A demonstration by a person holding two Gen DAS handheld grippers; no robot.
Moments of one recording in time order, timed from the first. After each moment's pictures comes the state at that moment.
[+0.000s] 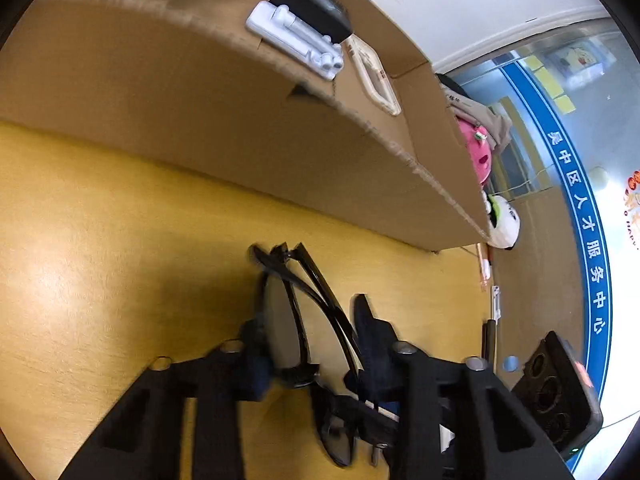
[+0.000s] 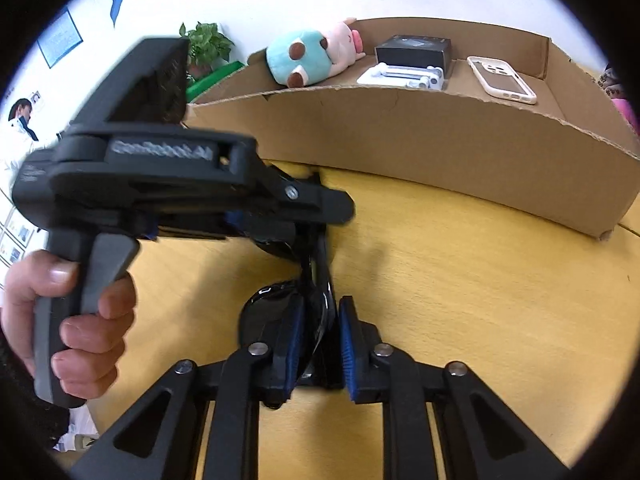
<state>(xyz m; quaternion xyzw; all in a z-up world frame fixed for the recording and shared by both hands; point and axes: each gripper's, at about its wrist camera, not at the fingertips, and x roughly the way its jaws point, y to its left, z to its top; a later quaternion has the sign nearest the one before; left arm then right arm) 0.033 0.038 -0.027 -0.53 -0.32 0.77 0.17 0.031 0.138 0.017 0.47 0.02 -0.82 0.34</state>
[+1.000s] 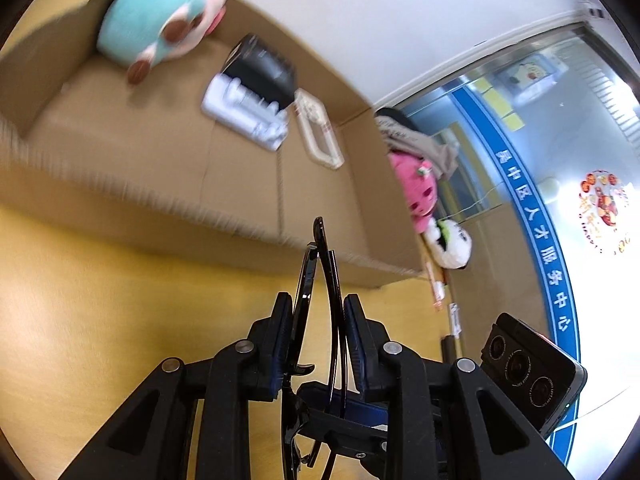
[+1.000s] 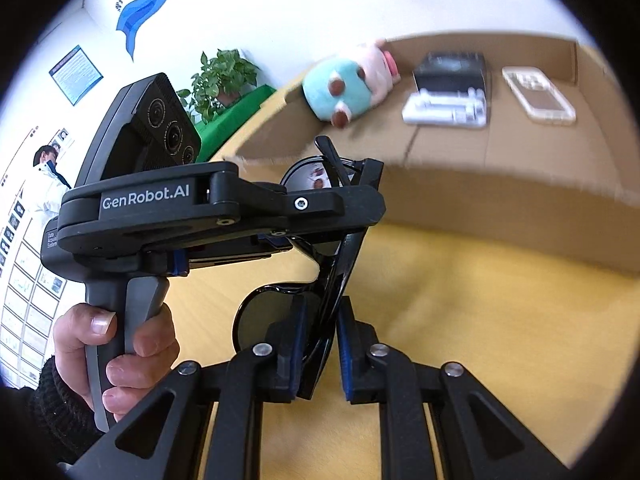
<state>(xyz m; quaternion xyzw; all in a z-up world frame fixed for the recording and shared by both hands) 0.023 0.005 0.039 -0.45 -0.33 0.80 0.24 0.012 0.112 0.061 0.46 -0.06 -0.80 0.39</state>
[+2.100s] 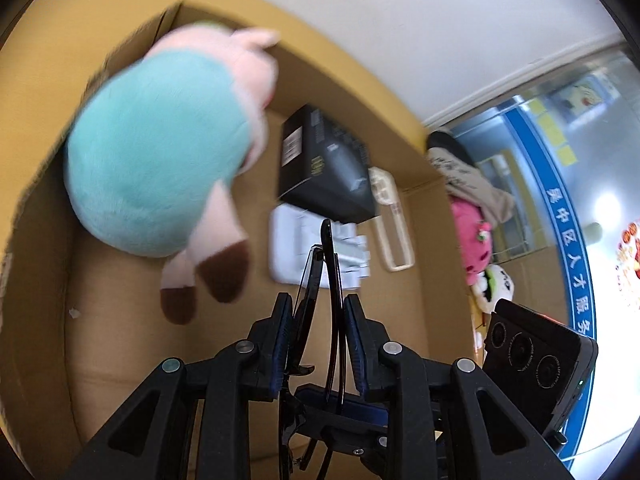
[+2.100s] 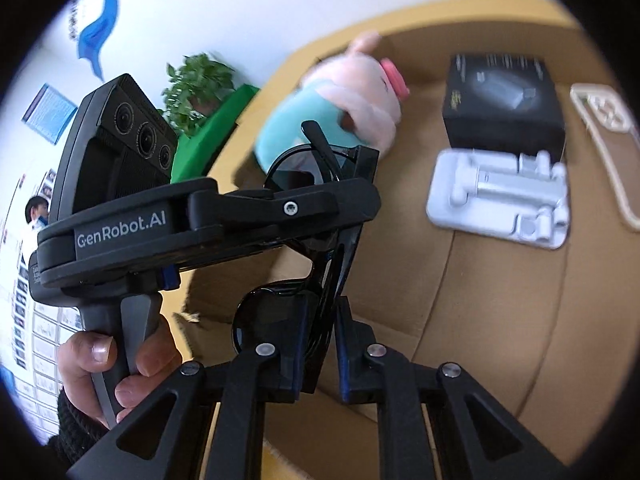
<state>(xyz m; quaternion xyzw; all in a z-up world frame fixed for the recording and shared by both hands) -0.153 -0.069 0.009 -0.52 -0.32 0.77 0.18 -0.173 0.024 0.043 0.55 -0.11 -0.73 0.38</state>
